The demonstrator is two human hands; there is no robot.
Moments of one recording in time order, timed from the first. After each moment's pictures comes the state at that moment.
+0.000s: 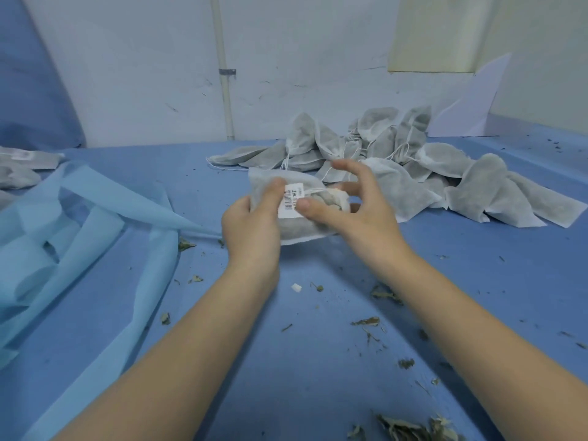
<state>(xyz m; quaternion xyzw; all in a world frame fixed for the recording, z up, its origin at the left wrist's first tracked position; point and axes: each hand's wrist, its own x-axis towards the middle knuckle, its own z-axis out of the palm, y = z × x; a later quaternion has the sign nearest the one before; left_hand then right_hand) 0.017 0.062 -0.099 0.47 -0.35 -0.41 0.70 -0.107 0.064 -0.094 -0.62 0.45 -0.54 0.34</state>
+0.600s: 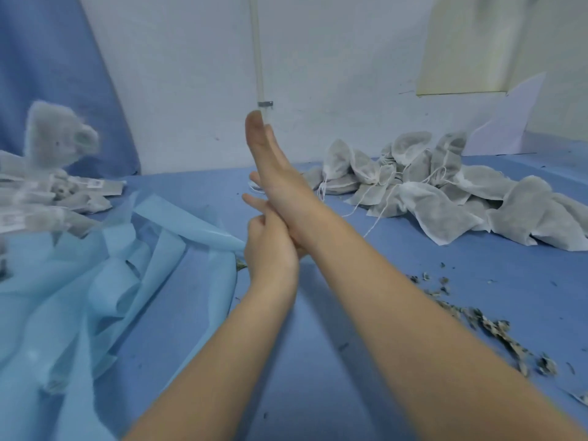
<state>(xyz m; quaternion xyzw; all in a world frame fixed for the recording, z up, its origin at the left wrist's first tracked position) 0.055 0.076 -0.076 0.53 -0.32 -0.38 0.68 0.037 0.054 -0.025 -0.63 0.34 -0.45 0.53</state>
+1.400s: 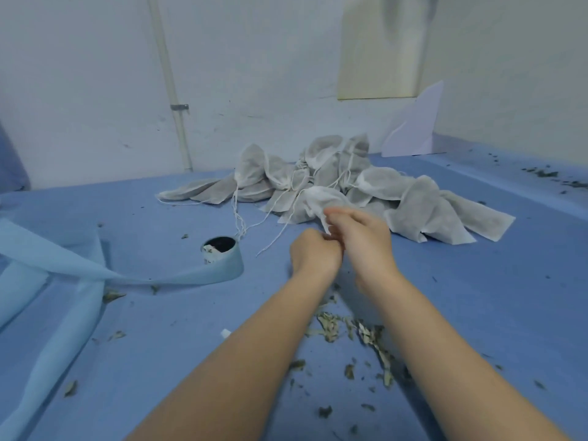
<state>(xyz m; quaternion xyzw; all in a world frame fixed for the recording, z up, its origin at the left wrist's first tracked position) -0.116 0.017 -0.101 0.62 -0.61 -0.34 0.36 -0.179 0.030 -0.095 -0.42 0.52 -0.64 0.37</state>
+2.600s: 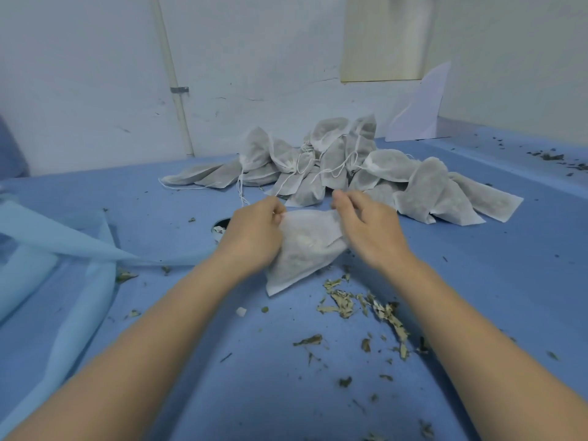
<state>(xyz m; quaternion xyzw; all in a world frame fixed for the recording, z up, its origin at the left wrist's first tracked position) -0.019 0.030 -0.086 0.59 -0.73 -0.13 0.32 -0.191 0.030 -0.110 -0.66 0.59 -0.45 0.11</state>
